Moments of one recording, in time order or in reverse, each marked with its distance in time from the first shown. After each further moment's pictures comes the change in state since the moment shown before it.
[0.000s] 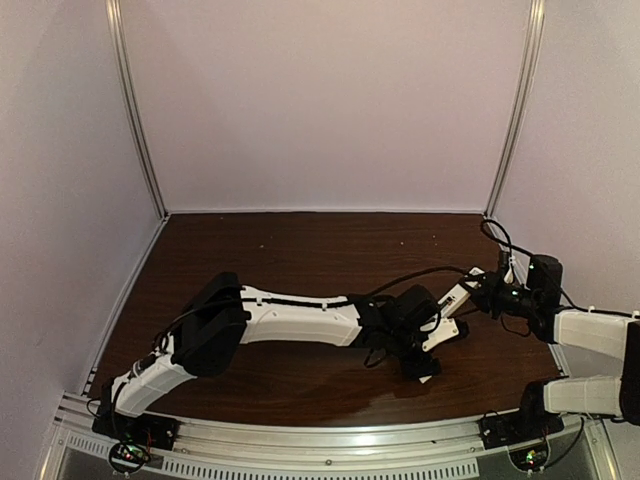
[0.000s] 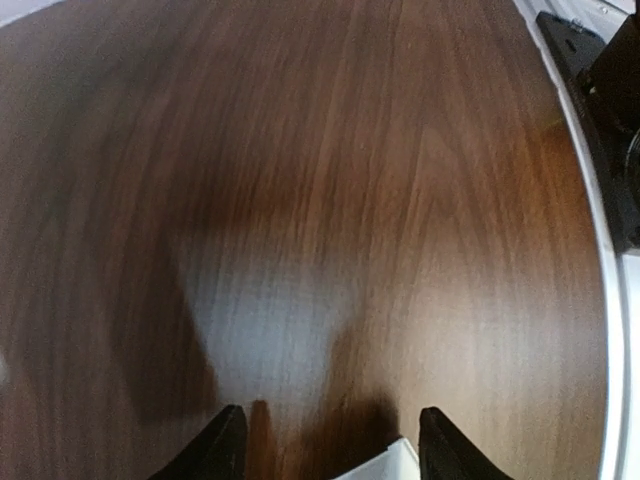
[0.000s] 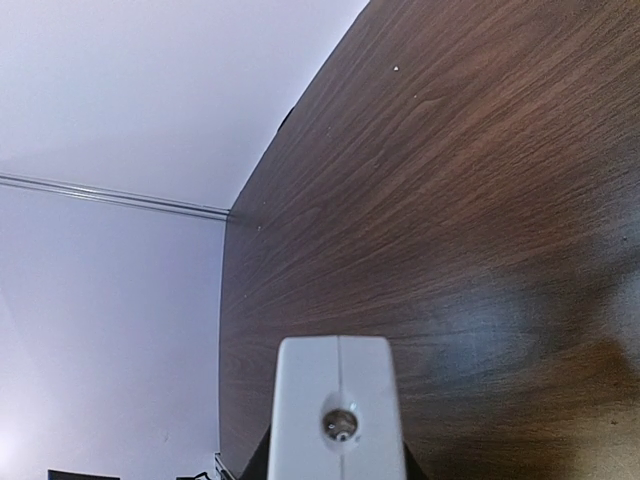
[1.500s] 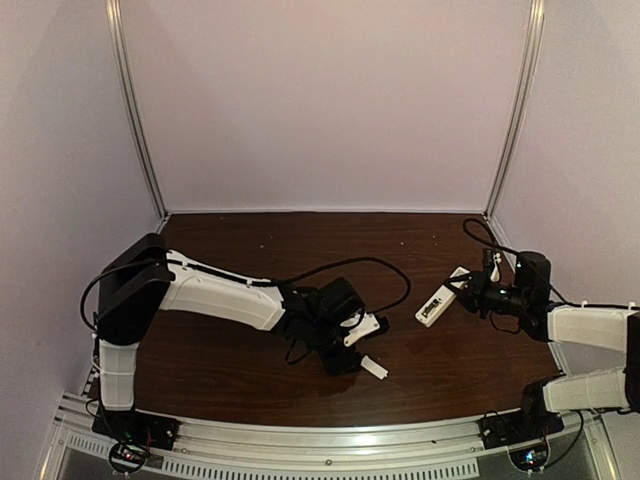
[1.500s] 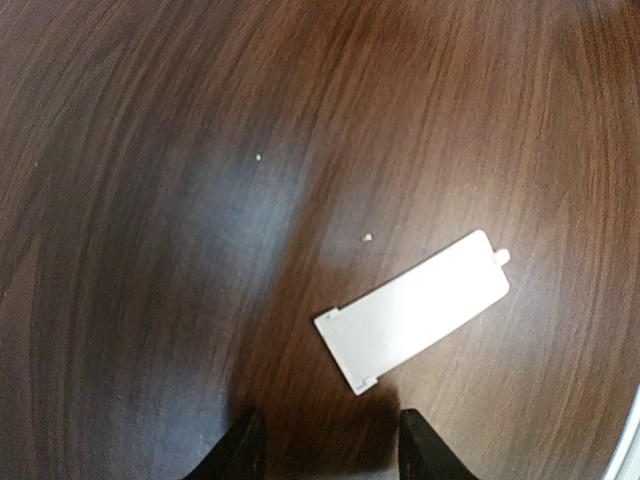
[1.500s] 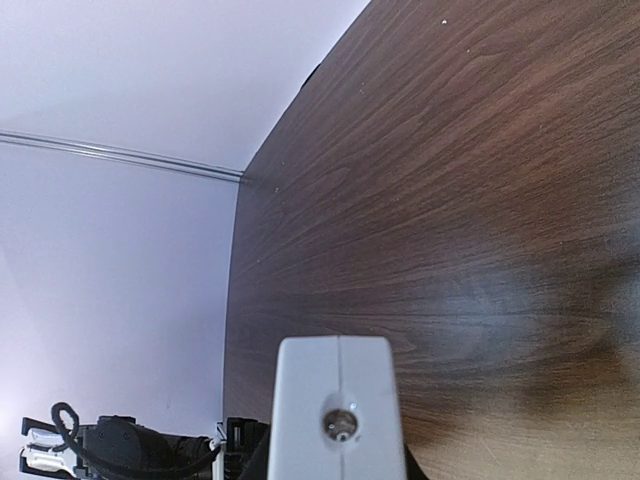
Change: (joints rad) left arm 0.125 -0.445 -0.701 0.013 -0.060 -0.101; right arm 0.134 0.050 0.025 0.044 0.021 0.020
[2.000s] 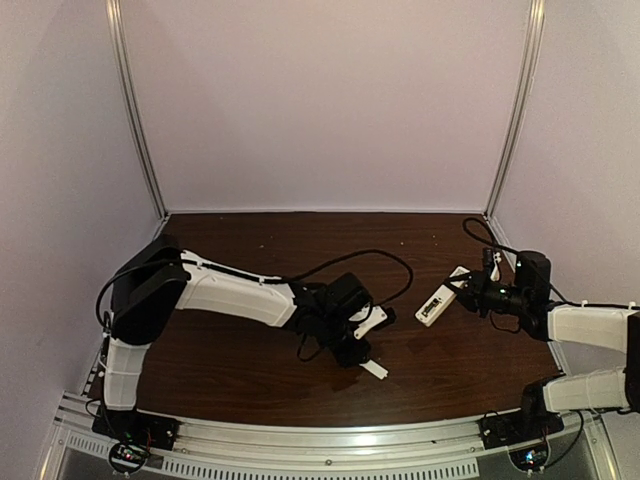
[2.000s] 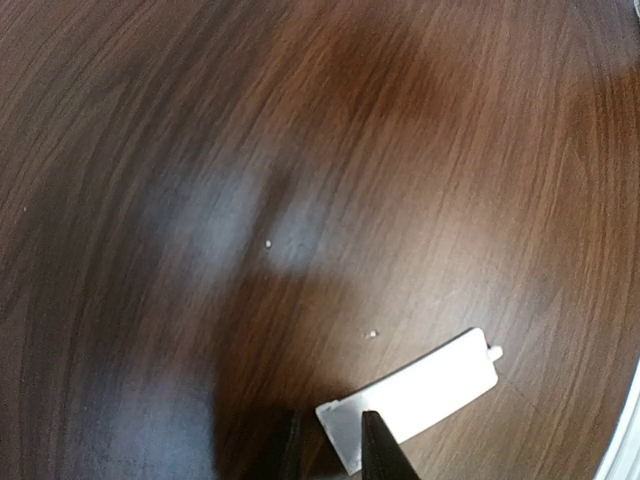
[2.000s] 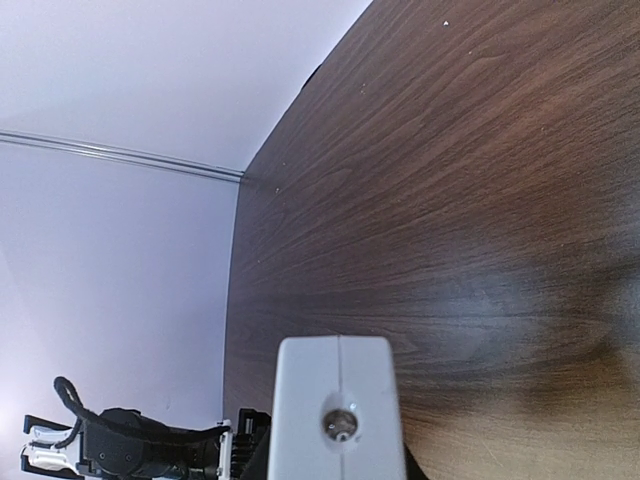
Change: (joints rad) left arm 0.012 0.079 0.089 0.021 0.052 -0.120; right arm 0.000 0.000 0.005 -0.003 0.000 -0.002
